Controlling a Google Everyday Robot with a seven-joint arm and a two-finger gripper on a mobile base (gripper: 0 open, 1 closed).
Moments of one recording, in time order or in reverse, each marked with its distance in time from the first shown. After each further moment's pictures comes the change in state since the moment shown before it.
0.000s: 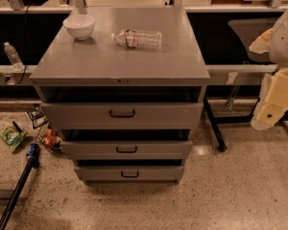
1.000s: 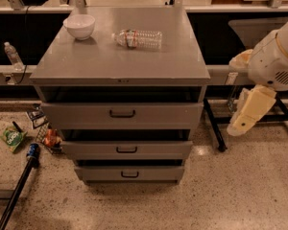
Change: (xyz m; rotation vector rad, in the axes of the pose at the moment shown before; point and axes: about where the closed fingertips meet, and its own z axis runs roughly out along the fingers) arm -0.016 -0.007 0.059 -0.033 -0.167 -0.005
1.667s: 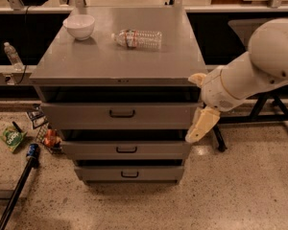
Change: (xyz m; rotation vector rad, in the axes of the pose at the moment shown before) arm -0.033 -0.018 0.122 0.029 -0.165 -0.119
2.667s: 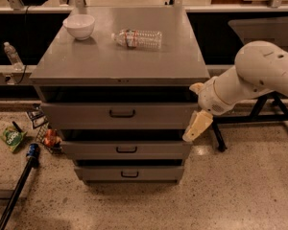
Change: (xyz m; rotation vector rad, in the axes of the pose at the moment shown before) arm 0.045 -0.025 0.065 -0.031 0.005 0.106
